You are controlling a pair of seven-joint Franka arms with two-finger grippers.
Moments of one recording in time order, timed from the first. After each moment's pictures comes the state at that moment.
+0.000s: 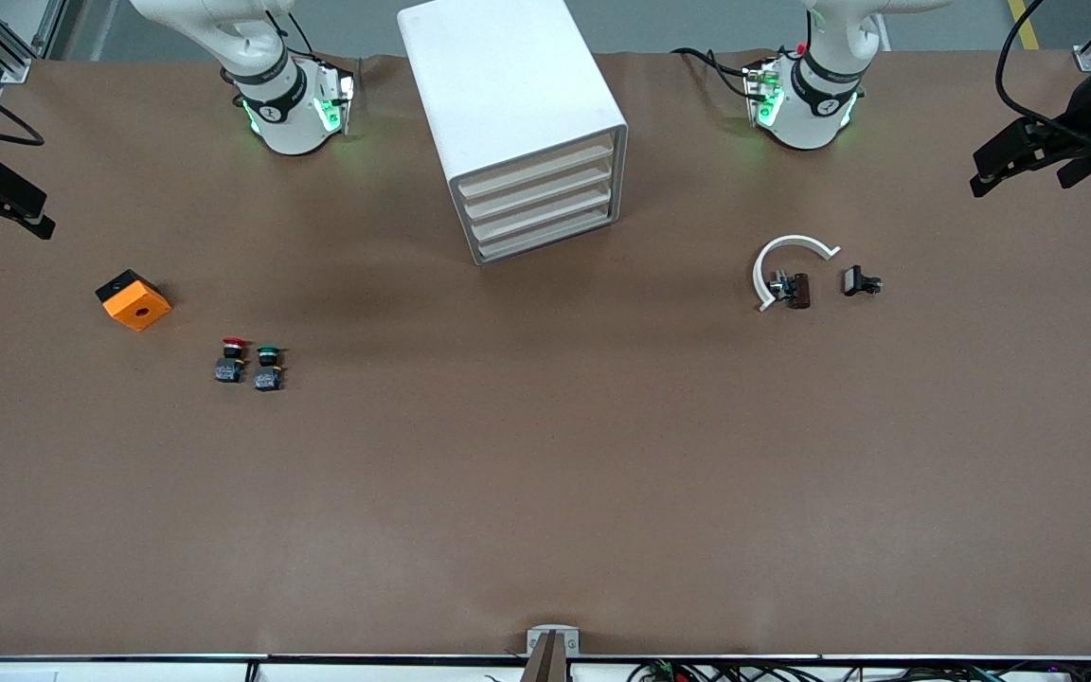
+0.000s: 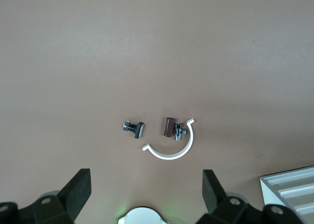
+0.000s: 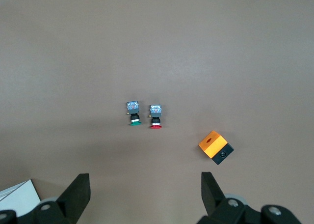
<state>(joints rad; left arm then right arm) 0.01 -0.15 -0.07 -1.65 0.00 1.47 -0.15 0.06 -0.07 -0.10 -1.57 -0.04 1.53 0.01</state>
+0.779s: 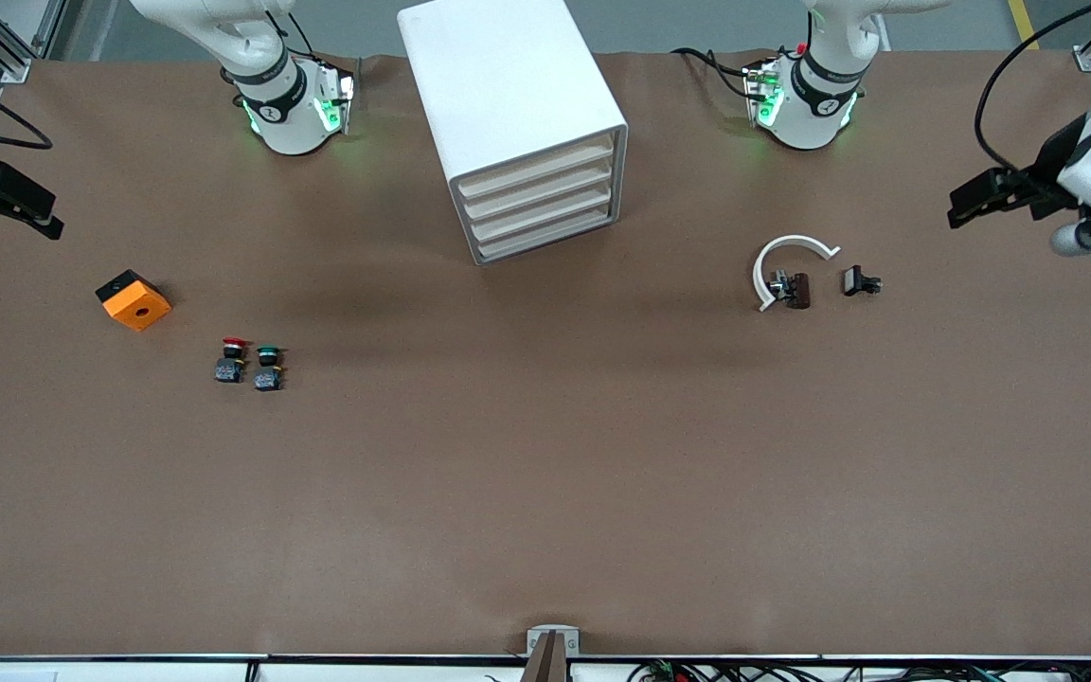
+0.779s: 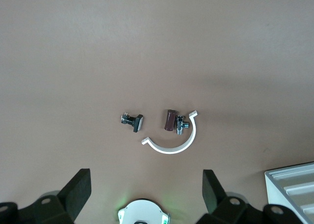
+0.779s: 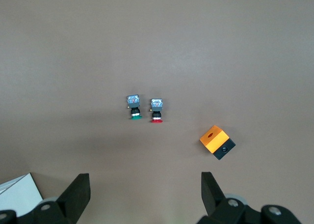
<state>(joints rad) 0.01 -0.02 -0.07 -1.65 0.00 1.46 -0.16 0.06 -0.05 -0.09 -1.57 -0.04 1.51 0.01</state>
